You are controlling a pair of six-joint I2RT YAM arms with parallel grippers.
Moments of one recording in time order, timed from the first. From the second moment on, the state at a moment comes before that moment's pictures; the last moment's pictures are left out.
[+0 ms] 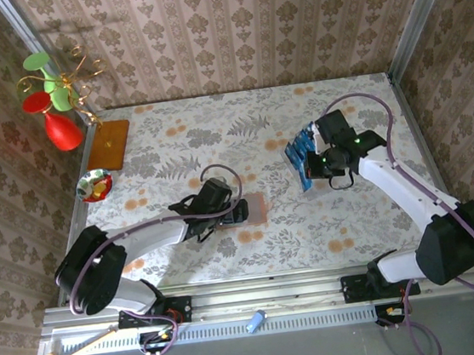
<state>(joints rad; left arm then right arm) -0.83 1.42 0.71 -0.23 -0.13 -0.64 0.30 1.34 1.10 -0.83 -0.20 0.38</state>
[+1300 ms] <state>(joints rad) -0.71 1.41 0.70 -0.36 -0.11 -0.42 0.66 1.66 0.90 -0.14 -0.27 0.75</state>
